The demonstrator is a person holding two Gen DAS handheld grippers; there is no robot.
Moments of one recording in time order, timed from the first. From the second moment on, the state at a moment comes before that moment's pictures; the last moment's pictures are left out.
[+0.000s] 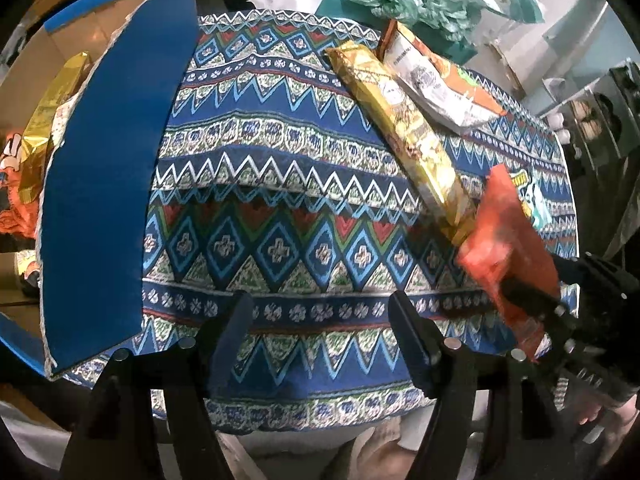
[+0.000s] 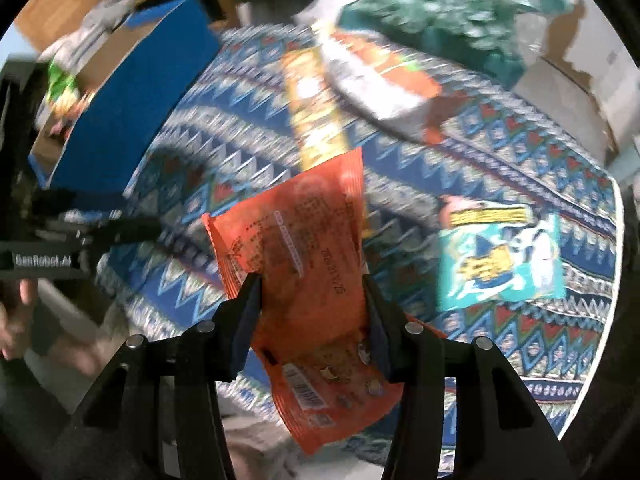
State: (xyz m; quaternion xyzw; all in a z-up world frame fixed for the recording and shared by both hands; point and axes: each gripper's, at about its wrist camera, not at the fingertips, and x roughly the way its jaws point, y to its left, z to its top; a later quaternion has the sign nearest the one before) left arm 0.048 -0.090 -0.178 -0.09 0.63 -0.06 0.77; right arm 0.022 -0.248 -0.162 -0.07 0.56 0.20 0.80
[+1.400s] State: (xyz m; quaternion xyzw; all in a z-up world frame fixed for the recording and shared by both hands) left arm 0.188 -0.163 -0.230 -0.25 0.62 0.05 0.74; right arm 0.111 -0.342 -0.164 0.11 0.53 0.05 0.84
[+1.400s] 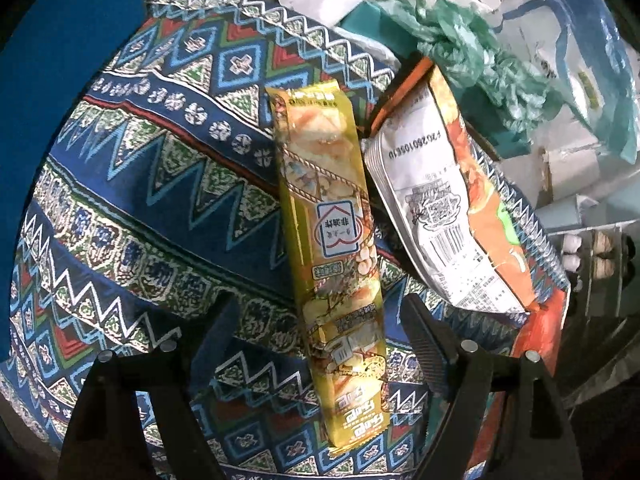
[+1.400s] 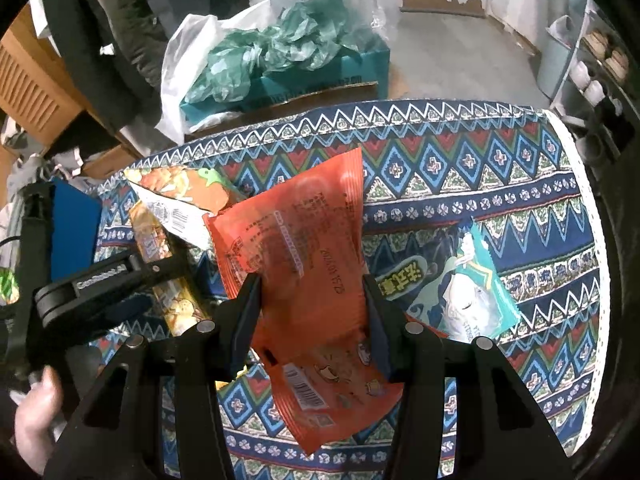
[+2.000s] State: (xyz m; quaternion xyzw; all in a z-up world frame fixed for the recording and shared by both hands) left arm 0.179 -0.156 -0.220 -0.17 0.61 -0.02 0.77; right arm 0.095 -0.328 -0.153 0.11 0.52 0.06 0.85
